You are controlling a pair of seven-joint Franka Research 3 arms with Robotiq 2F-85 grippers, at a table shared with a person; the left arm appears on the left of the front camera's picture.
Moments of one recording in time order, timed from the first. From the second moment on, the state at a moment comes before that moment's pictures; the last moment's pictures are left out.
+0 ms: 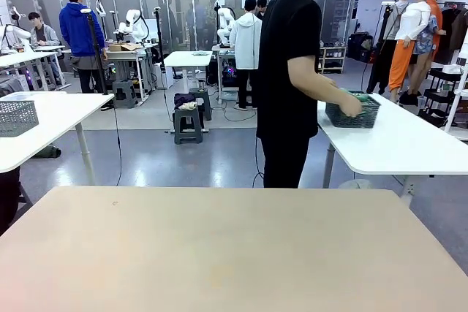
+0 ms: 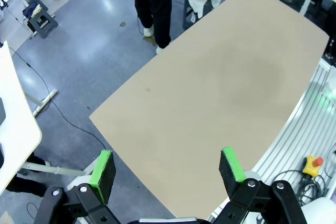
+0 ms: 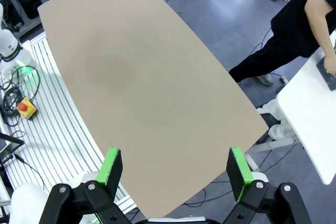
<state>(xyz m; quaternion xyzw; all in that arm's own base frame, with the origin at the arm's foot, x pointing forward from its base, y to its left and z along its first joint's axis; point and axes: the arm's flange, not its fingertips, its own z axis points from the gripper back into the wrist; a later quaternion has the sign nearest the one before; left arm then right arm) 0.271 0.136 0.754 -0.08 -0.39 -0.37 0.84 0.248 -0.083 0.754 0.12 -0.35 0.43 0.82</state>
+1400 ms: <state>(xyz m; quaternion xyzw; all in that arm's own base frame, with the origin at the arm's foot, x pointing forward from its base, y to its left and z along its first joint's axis) 0.270 0.137 0.754 -0.08 -0.39 -0.38 0.84 0.248 -0.082 0.754 0.12 -0.35 0.43 0.82</state>
